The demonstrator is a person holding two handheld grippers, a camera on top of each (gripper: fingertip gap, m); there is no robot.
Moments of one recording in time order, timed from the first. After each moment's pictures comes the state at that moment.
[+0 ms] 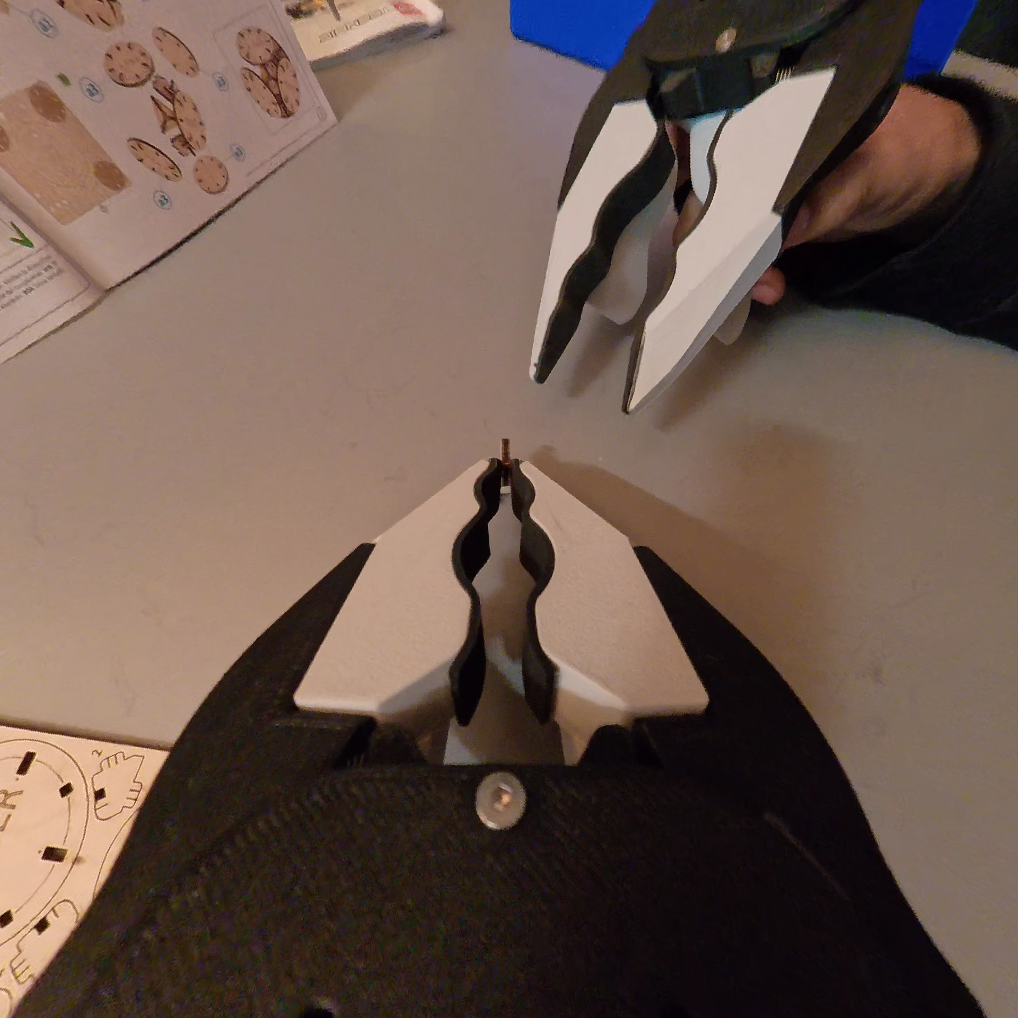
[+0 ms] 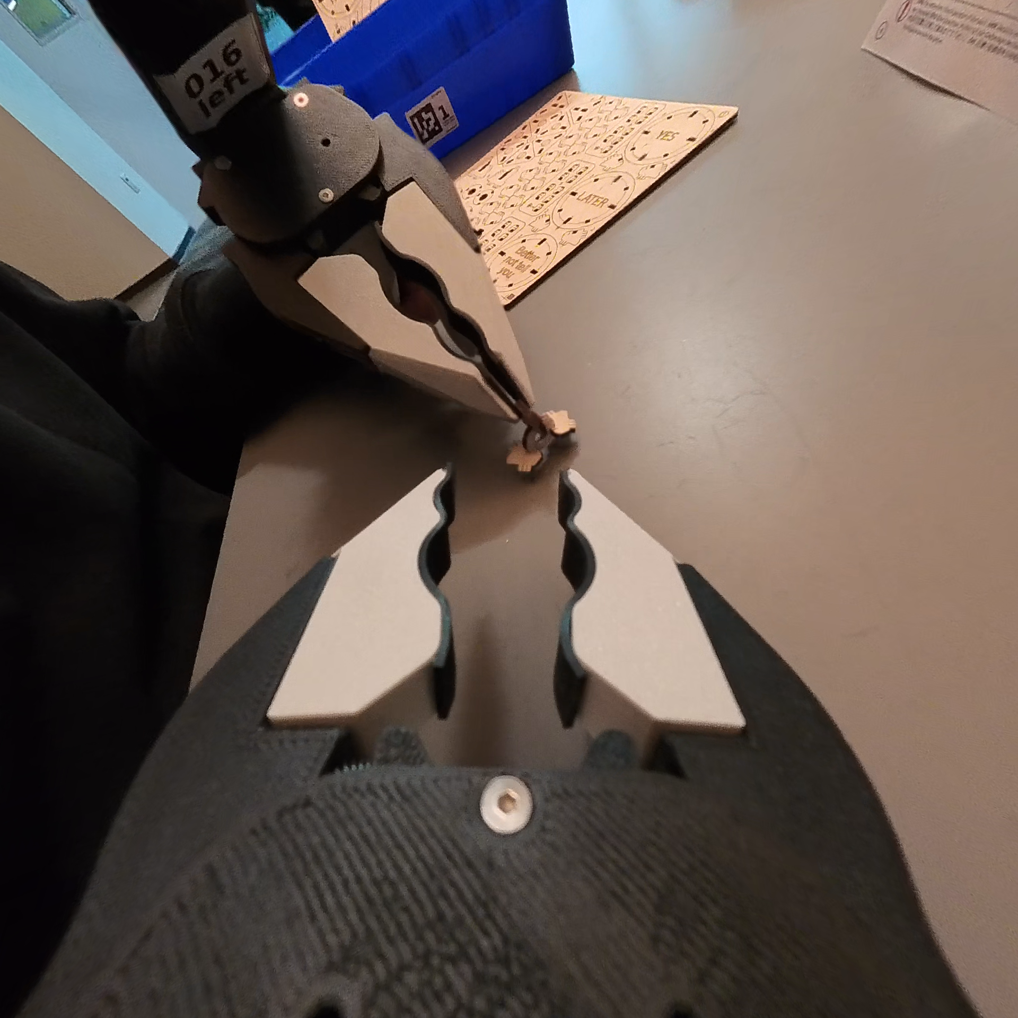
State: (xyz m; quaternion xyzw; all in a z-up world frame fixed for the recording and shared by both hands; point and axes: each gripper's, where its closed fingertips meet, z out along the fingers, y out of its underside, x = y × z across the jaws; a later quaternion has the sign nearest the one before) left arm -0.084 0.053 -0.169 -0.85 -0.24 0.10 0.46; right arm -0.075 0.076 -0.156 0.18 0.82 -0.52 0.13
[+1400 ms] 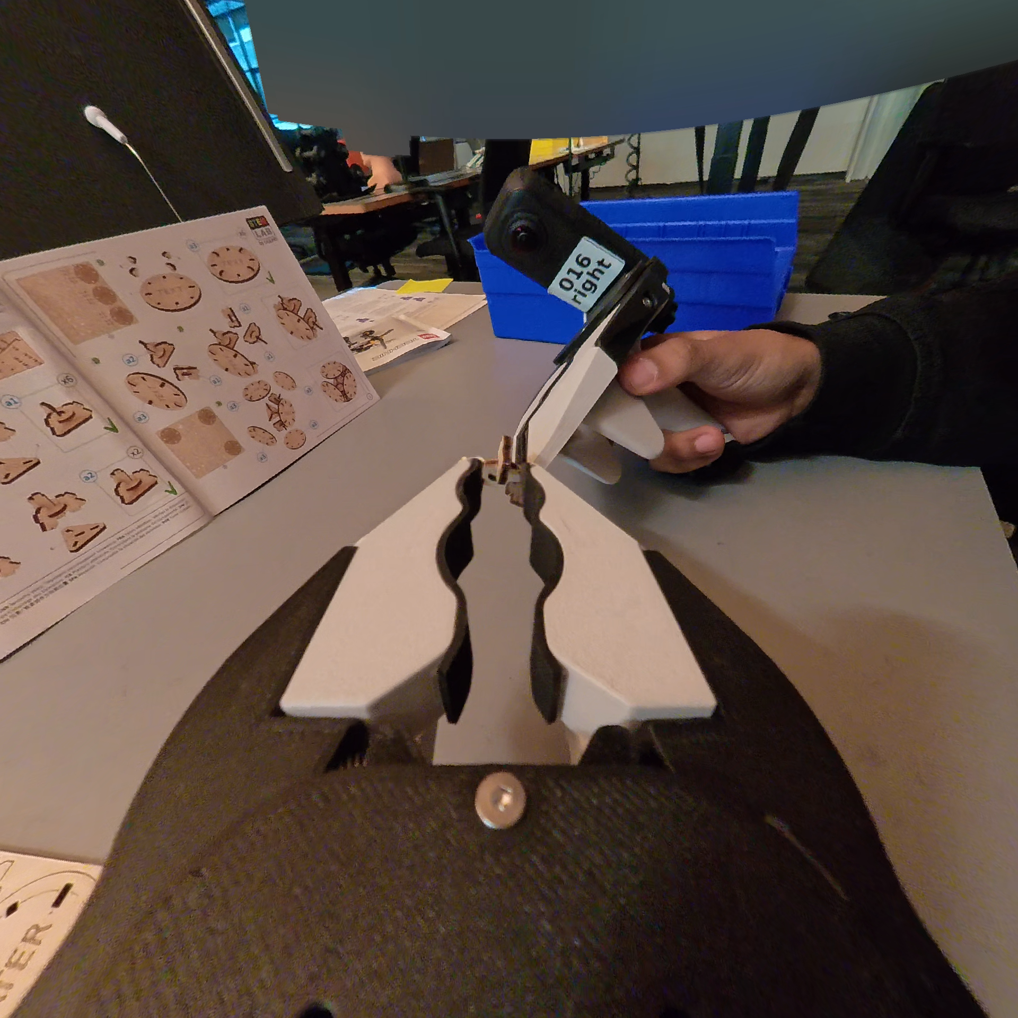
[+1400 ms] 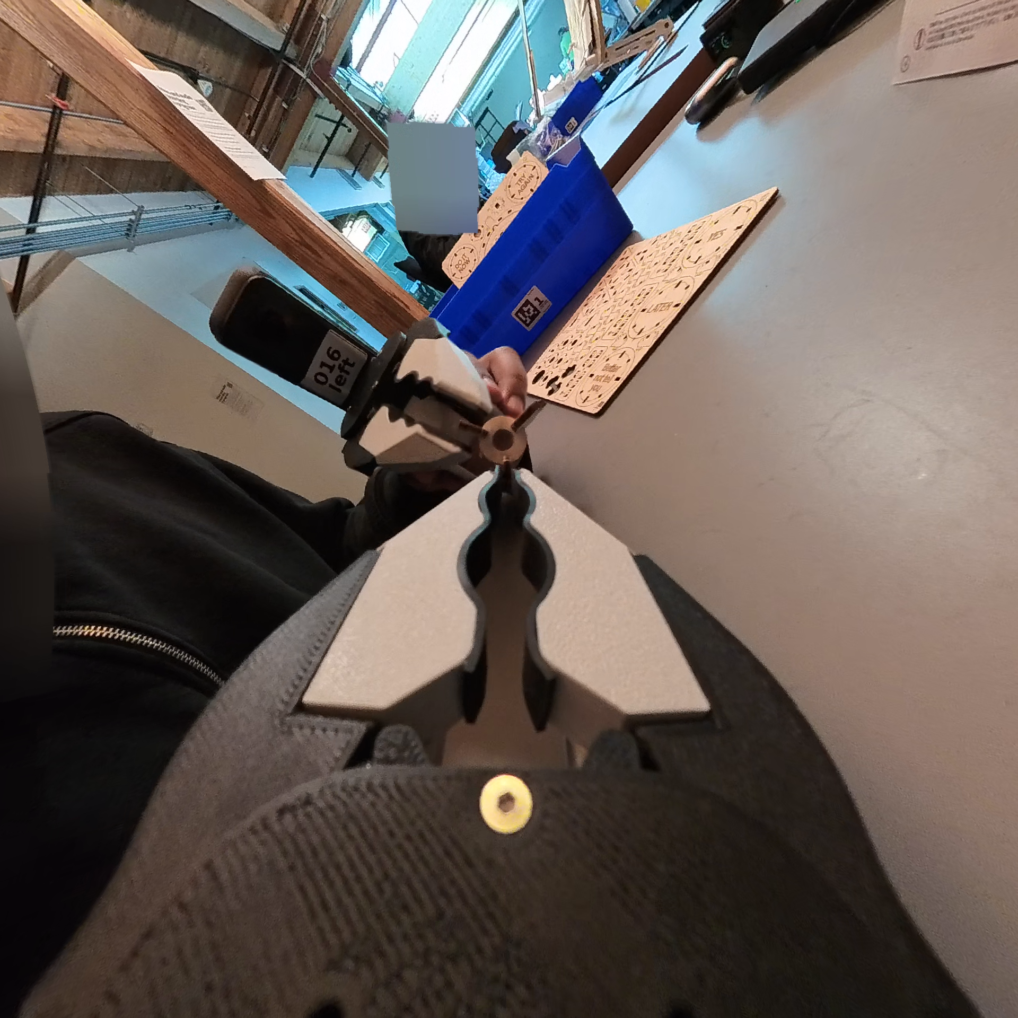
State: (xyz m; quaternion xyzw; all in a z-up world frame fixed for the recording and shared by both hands) left arm -0.071 0.067 -0.102 -0.74 -0.15 0.20 0.62; right arm -0.073 0.067 -0.117 0.28 0.67 -0.62 0.29
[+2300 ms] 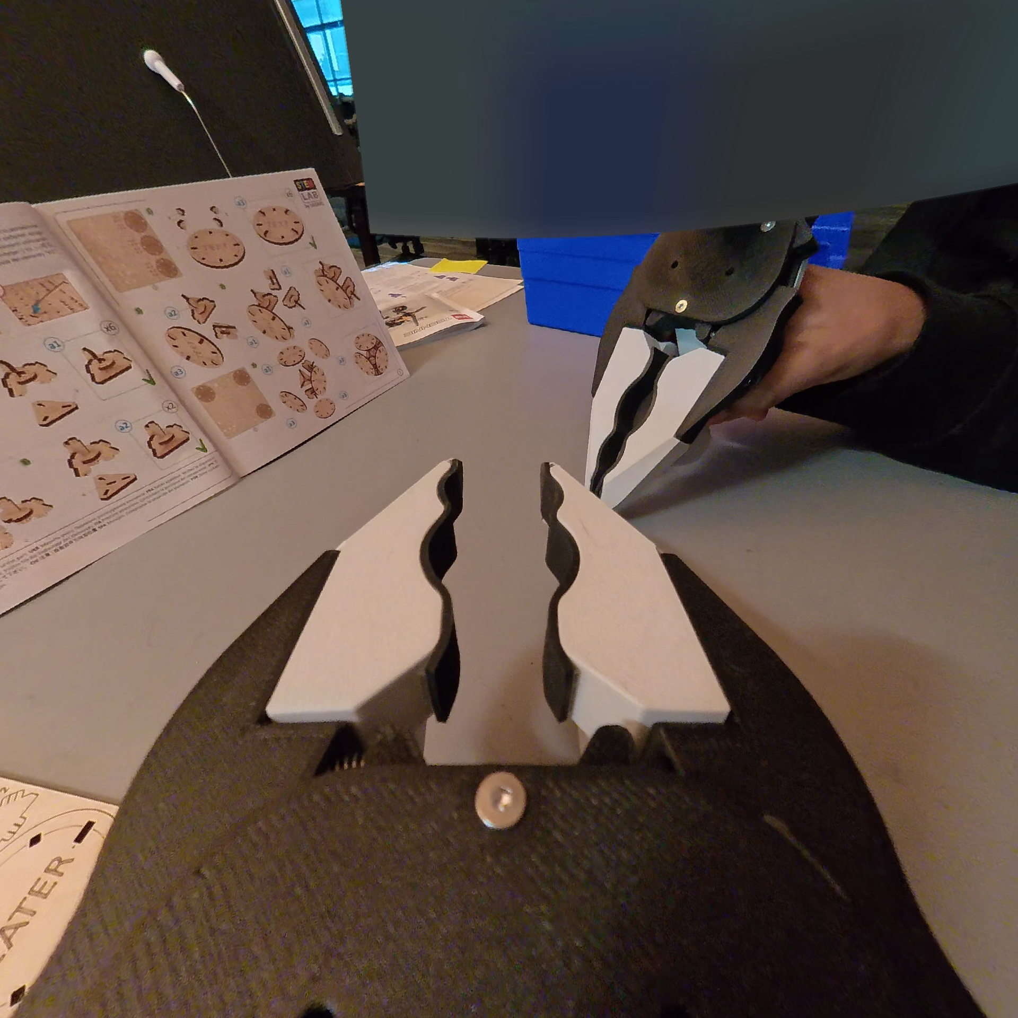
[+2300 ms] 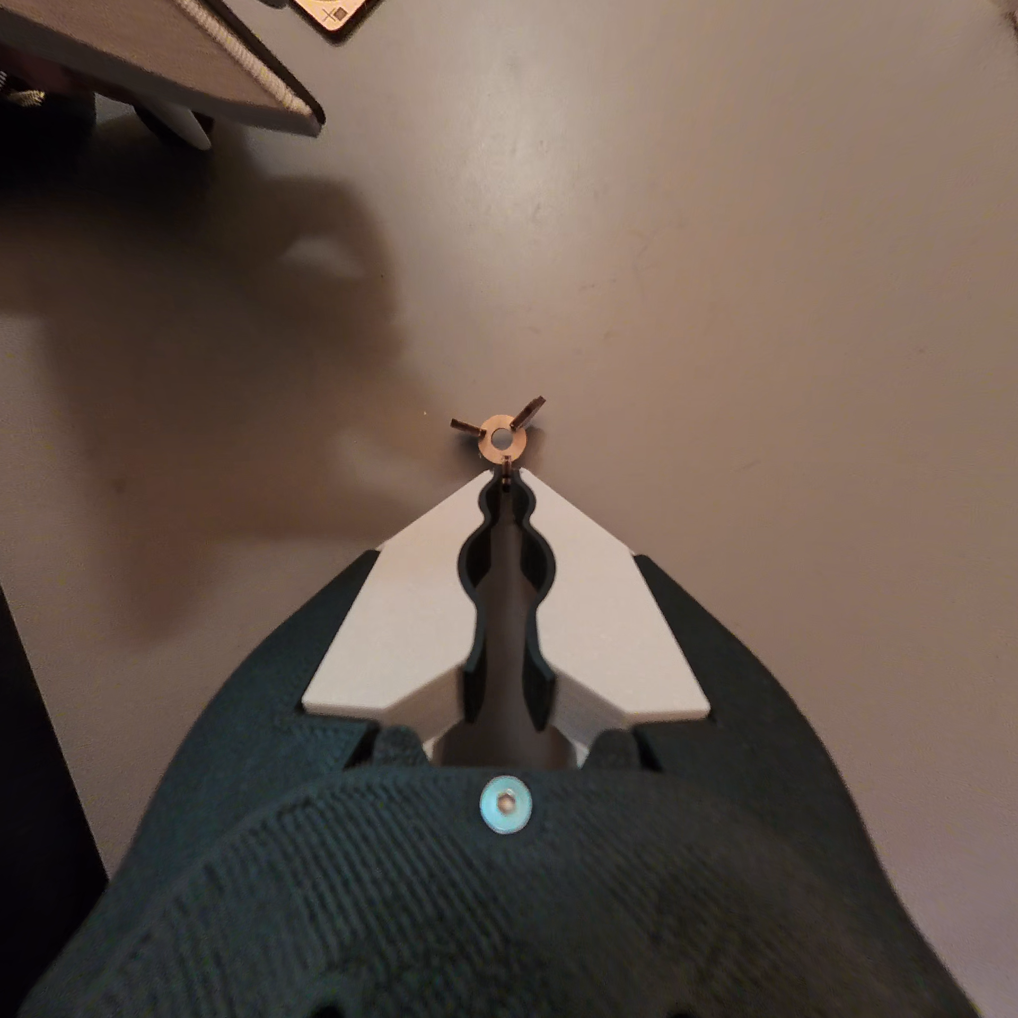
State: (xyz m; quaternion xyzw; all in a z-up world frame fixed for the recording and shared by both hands) left arm -0.085 0.055 -0.107 -0.74 -0.20 0.20 0.62; right arm -0.077 0.117 -0.190 0.21 0.93 -0.30 -0.03
